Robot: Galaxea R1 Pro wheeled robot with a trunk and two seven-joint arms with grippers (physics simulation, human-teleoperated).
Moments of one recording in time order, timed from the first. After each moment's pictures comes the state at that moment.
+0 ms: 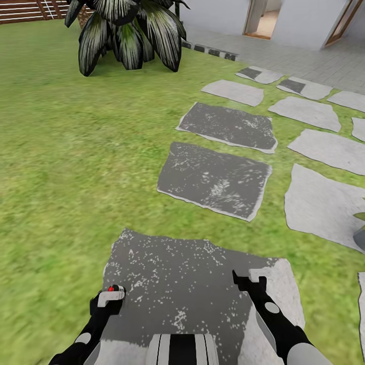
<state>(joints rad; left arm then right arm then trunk) -0.50 0.06 0.08 -0.29 -0.07 -0.49 0.01 -0.54 -0.05 0.00 -0.50 0.00 -0.26 0.00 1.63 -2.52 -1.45</state>
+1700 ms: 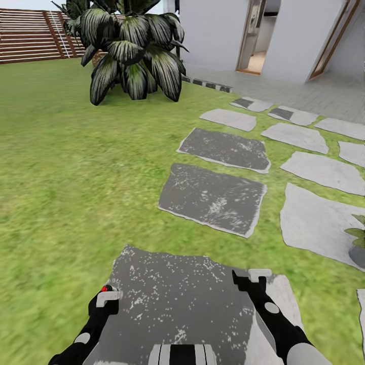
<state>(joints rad) -0.50 0.06 0.10 -0.29 -0.07 -0.49 0.01 -0.54 -0.05 0.00 -0.49 0.00 -0.26 0.00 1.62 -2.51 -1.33</state>
